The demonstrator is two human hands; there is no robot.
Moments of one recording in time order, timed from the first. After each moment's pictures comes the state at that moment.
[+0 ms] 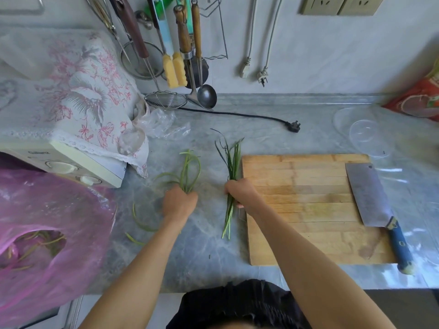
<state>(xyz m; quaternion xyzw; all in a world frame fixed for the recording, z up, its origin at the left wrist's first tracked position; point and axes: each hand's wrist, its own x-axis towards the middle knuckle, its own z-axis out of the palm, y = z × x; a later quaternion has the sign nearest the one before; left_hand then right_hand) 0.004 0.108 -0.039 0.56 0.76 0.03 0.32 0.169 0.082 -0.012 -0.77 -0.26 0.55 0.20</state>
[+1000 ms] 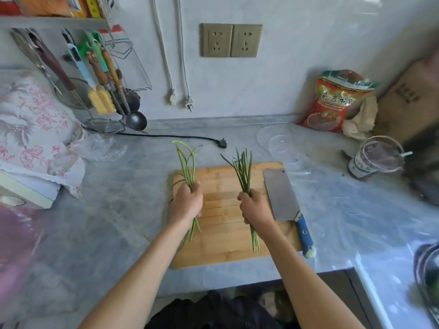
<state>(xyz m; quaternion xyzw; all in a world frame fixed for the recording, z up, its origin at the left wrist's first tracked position) 0.200 0.025 0.005 0.52 0.63 0.27 0.52 0.350 -0.062 0.023 -0.76 -0.28 0.42 0.40</state>
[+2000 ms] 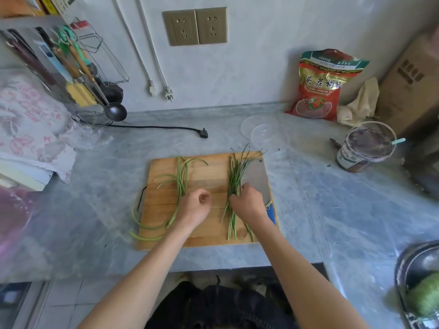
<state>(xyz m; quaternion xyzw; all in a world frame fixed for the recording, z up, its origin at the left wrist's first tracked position) 0.290 -0.058 -0.015 0.70 0.59 0.14 0.38 0.446 -0.109 0.007 -0.81 -0.41 0.36 0.23</state>
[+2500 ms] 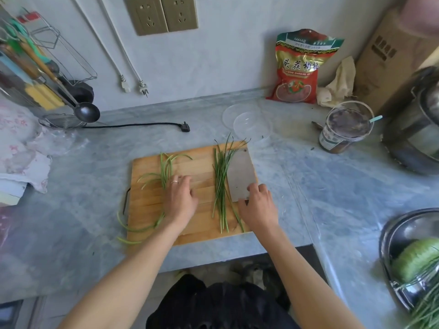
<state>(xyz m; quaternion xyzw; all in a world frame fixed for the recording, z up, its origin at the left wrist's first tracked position) 0.299 -0.043 -0.040 0.79 0.58 0.13 0.17 0.473 -0.158 -0.014 -0.85 -0.44 0.21 0.19</state>
